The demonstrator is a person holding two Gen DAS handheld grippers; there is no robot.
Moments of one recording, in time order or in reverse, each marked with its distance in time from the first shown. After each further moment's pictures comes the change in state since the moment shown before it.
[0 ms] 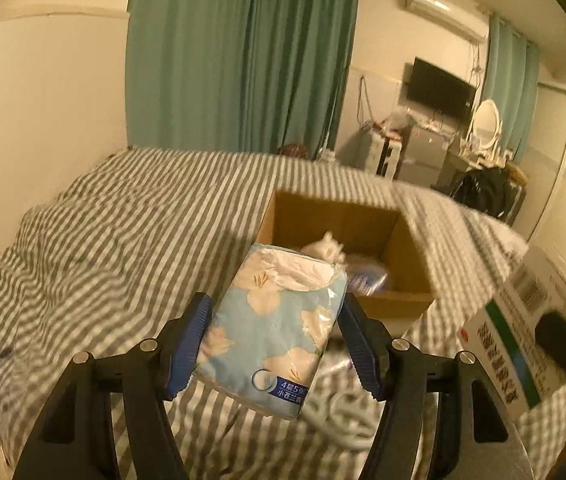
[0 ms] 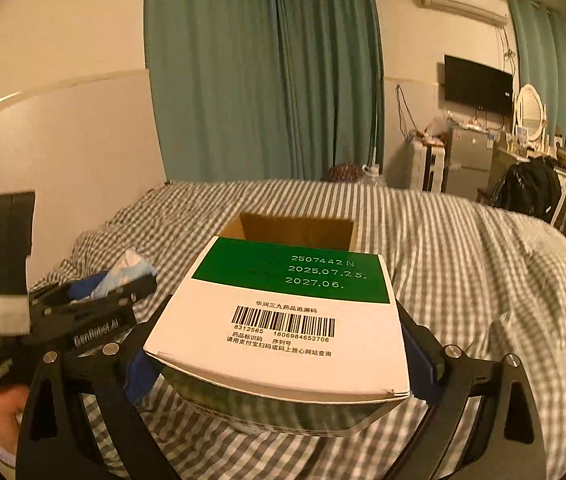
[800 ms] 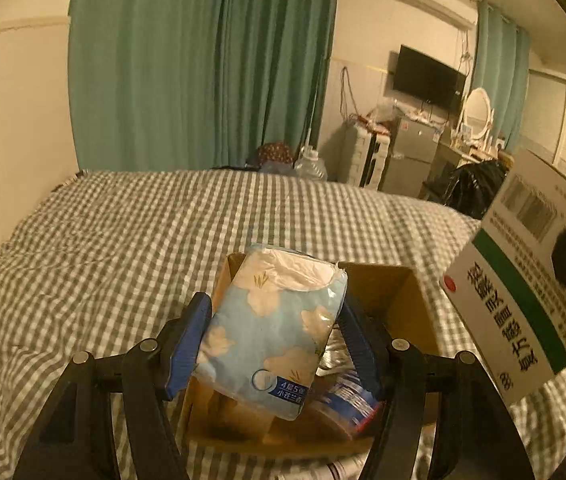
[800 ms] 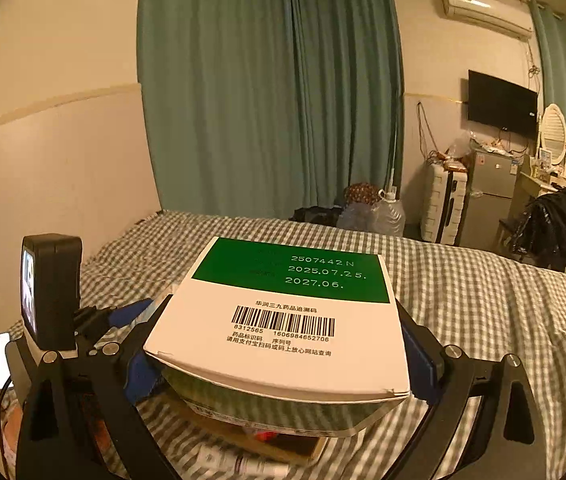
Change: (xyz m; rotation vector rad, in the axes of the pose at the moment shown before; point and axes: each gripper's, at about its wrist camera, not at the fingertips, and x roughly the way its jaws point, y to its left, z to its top) left arm 0.144 -0.031 0.084 0.052 0.041 -0.037; right arm 0.136 -0.029 0.106 -0.034 -0.014 0.060
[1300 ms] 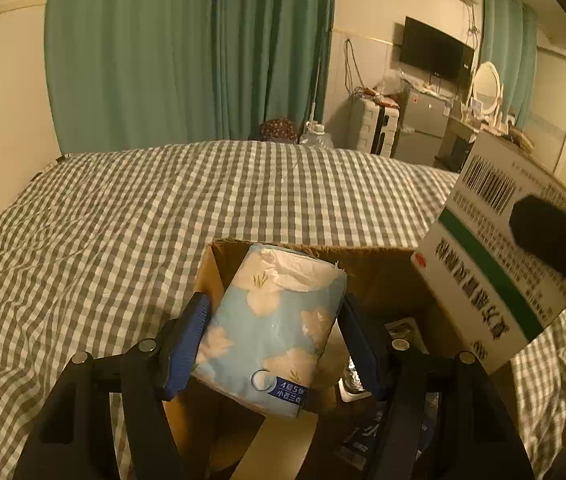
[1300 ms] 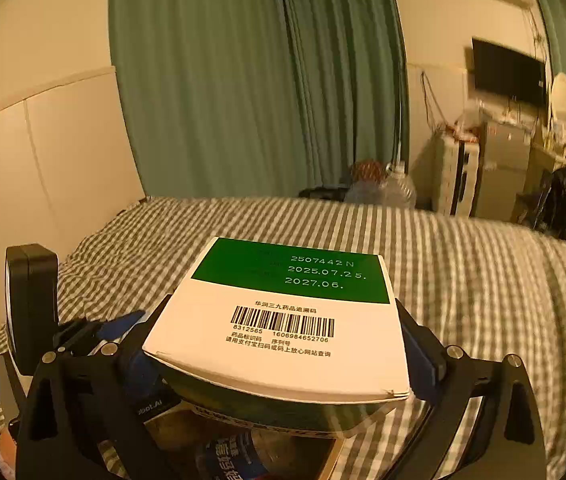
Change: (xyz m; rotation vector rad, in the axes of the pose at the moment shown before) left arm 0.076 -0.004 -0.011 0.047 0.072 0.034; right arm 0.104 -0.047 -0.024 0.066 0.074 0.042
